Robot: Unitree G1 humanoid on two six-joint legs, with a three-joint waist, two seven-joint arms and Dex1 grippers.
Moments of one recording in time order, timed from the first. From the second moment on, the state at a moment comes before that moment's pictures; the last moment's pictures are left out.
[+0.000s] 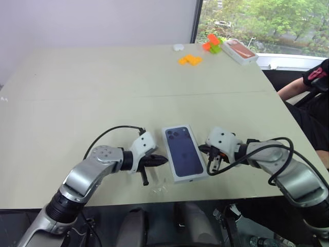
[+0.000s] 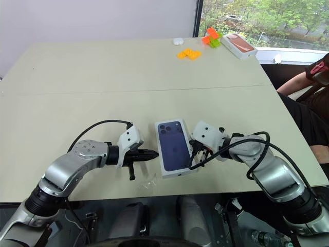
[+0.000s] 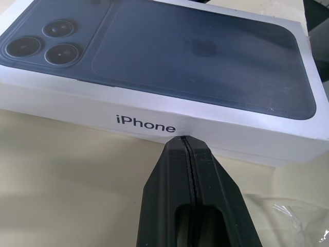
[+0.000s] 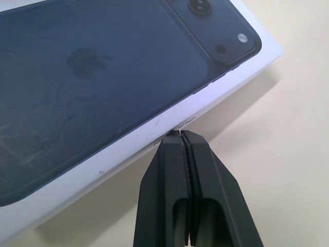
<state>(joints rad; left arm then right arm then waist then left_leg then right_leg) -0.31 0.58 -0.30 -0.41 -0.35 0.77 -0.85 -0.27 -0.86 0.23 -0.55 0.19 0.78 0.76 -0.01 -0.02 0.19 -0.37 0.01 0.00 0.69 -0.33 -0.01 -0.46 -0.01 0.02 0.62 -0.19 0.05</state>
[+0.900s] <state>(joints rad) -0.58 0.40 -0.35 -0.11 -0.25 0.74 -0.67 -0.12 -0.91 0.22 -0.73 0.33 0.81 0.84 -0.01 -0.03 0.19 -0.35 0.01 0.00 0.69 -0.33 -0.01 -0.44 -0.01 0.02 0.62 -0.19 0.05</state>
